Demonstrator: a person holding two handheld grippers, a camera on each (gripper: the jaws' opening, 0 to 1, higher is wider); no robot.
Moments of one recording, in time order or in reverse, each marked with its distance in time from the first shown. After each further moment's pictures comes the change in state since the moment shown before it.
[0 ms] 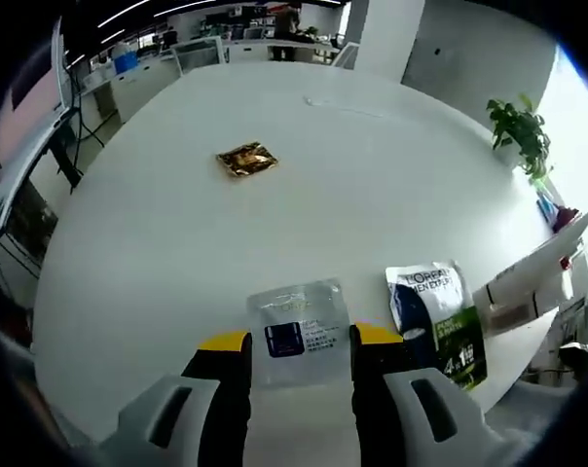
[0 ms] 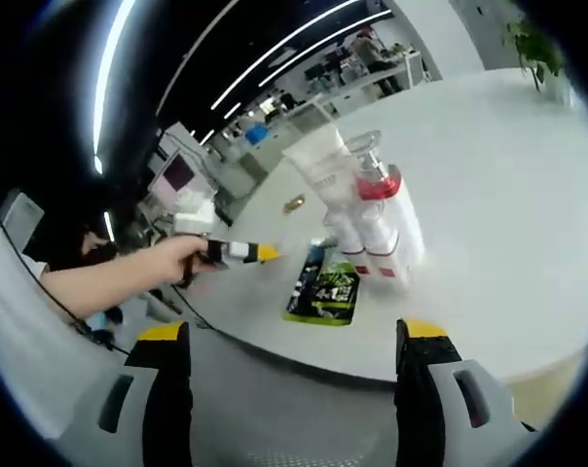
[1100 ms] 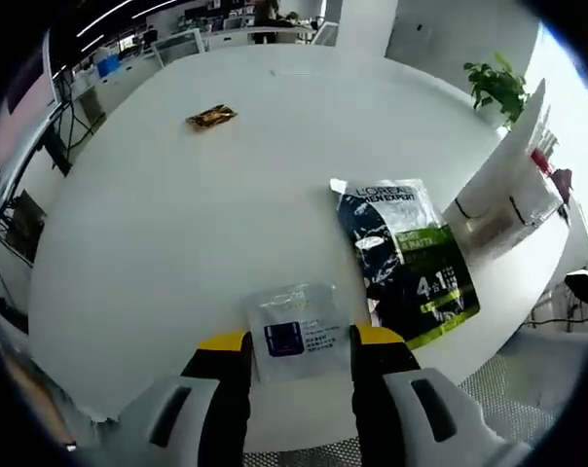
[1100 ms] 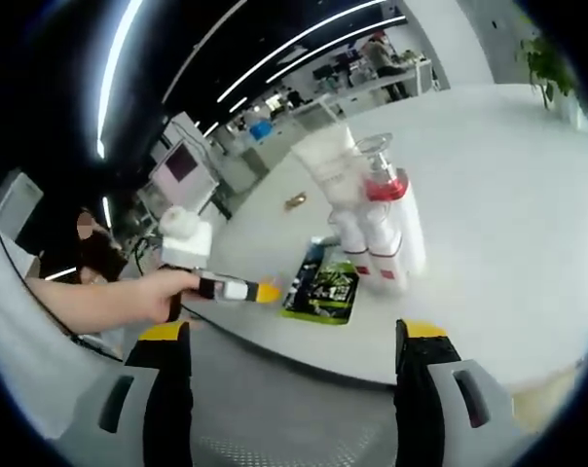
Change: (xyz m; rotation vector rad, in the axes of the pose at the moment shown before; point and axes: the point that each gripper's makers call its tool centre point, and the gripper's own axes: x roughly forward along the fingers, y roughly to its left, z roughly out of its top) left arm -0.011 -0.036 -0.069 0.101 0.057 0.000; right arm -0.001 0.002 -0.002 -0.063 0.008 -0.010
